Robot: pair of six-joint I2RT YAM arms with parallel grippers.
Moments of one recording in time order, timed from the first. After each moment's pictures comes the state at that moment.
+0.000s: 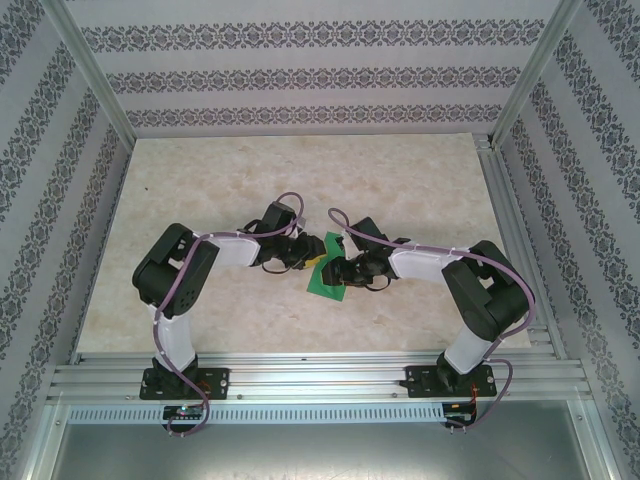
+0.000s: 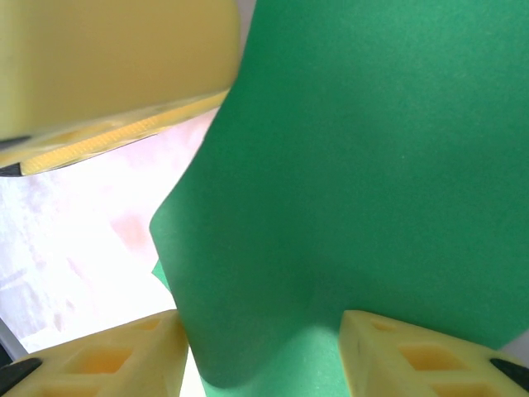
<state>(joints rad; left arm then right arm) -0.55 1.91 0.98 0.08 0.60 -1.05 0.61 1.68 0.81 -0.22 -0.45 0.50</state>
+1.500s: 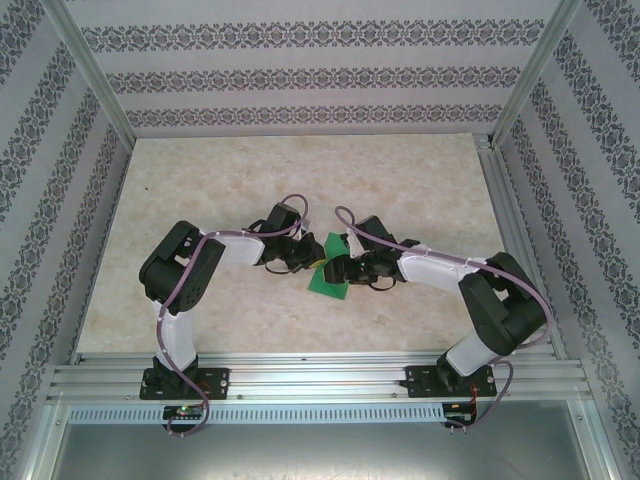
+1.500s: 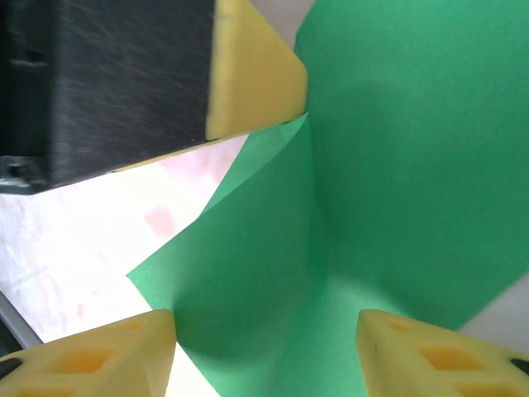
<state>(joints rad) -0.57 1.95 1.00 0.06 0.60 -1.04 0.60 1.56 0.78 -0.25 -0.41 0.50</state>
